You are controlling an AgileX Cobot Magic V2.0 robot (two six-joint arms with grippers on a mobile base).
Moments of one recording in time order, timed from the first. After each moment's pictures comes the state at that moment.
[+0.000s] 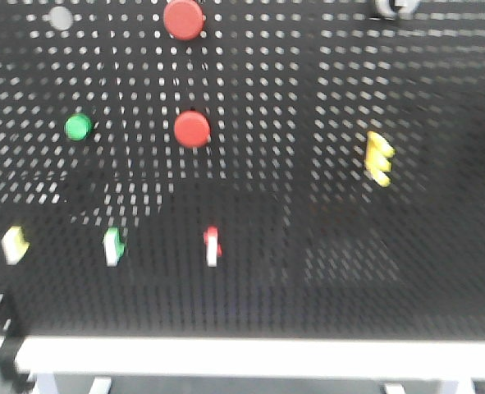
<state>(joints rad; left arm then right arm) -0.12 -0.01 0.03 -0.20 0.14 0.23 -0.01 -0.01 0.03 -0.03 0.10 0.04</state>
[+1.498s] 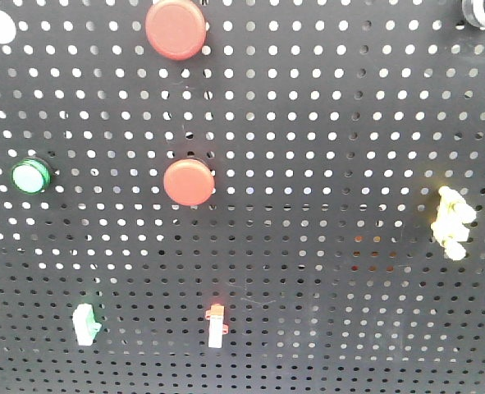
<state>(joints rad) -0.12 0.17 -0.37 -0.17 -0.05 0.27 -0.01 0.14 -0.48 -0.07 0.04 0.02</state>
